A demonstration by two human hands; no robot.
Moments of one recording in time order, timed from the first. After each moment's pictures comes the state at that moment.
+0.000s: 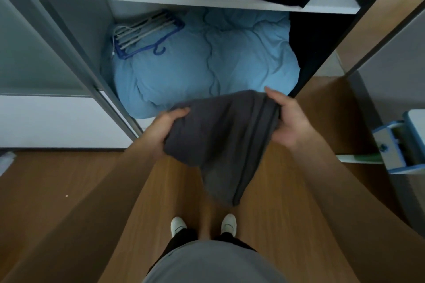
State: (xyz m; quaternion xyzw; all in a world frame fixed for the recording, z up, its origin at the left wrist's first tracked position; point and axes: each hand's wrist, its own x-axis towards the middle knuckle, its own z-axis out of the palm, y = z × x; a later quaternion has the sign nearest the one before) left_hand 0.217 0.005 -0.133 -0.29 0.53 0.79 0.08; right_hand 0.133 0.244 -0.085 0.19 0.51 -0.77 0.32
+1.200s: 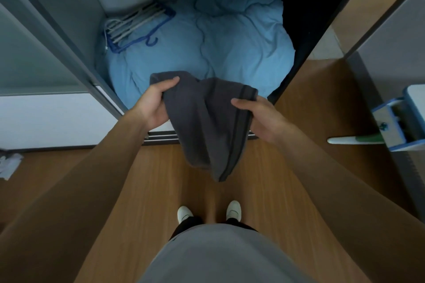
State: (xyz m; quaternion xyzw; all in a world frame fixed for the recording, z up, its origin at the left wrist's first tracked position) left_hand 0.189 -0.020 -0.142 -0.21 0.48 0.84 0.12; right_hand 0.159 0.239 -0.115 0.08 0.59 -0.73 0.34
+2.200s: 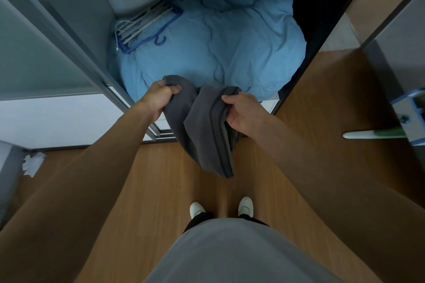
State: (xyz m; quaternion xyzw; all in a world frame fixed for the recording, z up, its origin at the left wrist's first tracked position) left_hand 0.173 -0.038 -0.153 -0.31 0.70 0.64 0.06; right_hand 0.155 0.174 -0.143 0.20 0.43 -0.81 0.34
